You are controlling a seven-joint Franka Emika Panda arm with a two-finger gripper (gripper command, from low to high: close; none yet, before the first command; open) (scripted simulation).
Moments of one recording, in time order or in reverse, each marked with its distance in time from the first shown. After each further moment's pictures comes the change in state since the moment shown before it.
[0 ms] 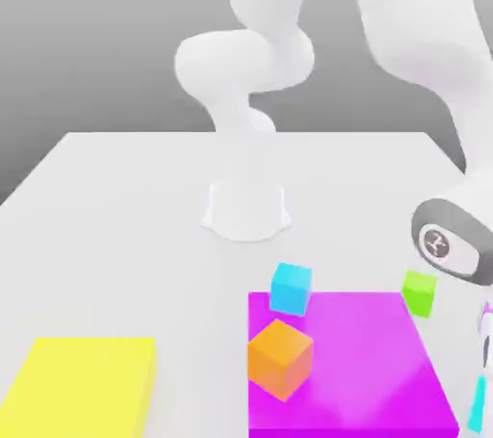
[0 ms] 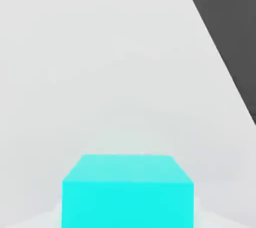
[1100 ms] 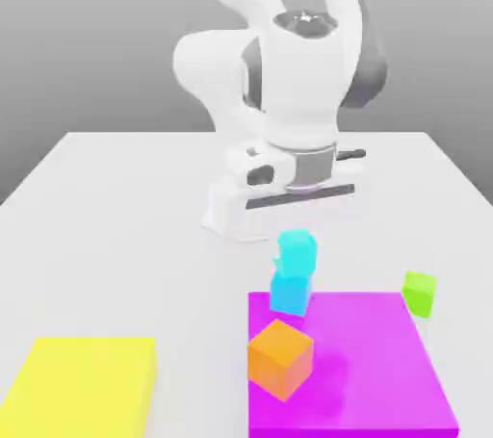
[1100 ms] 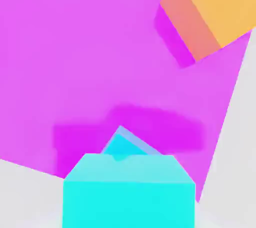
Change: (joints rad) arm -0.276 -0.758 -0.091 -0.720 0.185 -0.029 0.289
